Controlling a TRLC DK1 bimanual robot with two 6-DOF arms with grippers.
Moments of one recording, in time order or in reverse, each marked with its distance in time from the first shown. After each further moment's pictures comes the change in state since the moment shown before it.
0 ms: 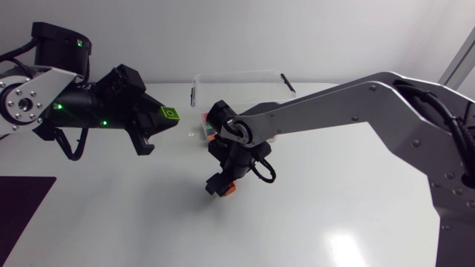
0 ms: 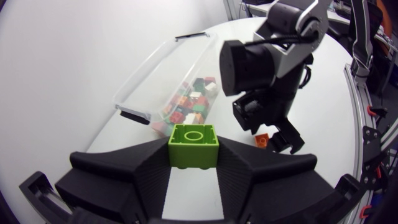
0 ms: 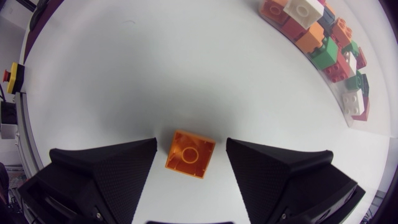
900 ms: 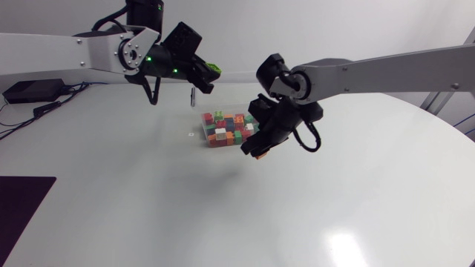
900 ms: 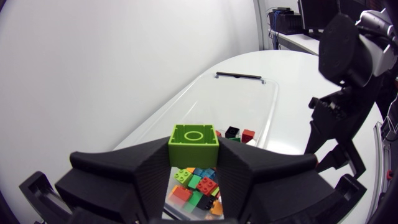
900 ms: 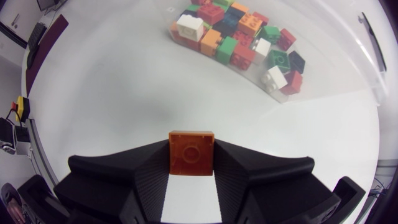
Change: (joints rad) left arm -0.108 0.564 0.570 0.167 -0.084 -0.256; right arm -0.226 -0.219 -0.021 -0.095 -0.028 -0.043
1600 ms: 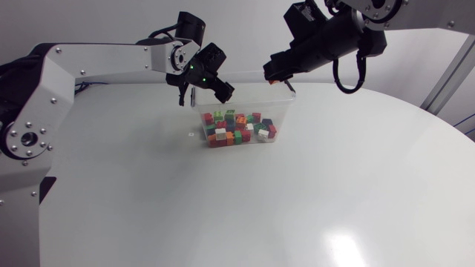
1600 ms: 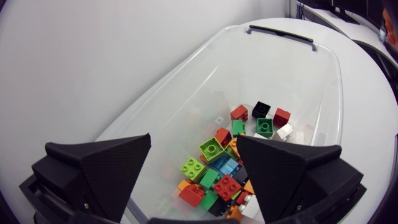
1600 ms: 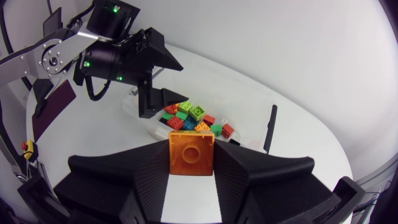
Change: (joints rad) left arm -0.051 0.333 0.379 -0.219 -0.245 -0.026; right arm -0.115 -0.212 0.172 0.094 -0.053 -0.029
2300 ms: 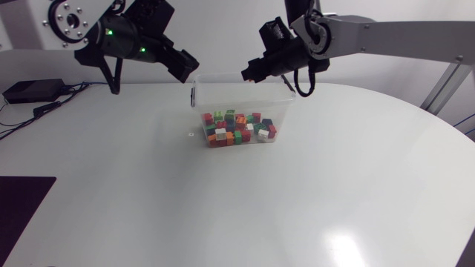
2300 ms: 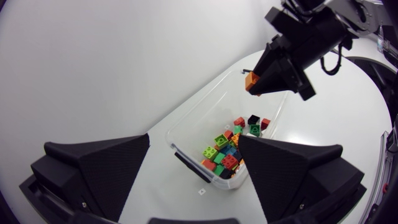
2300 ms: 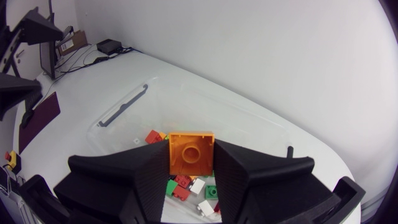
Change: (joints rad) left arm 0.050 -0.618 -0.473 0.031 0.001 0.000; right arm -0.006 0.300 0.136 0.288 -0.022 -0.007
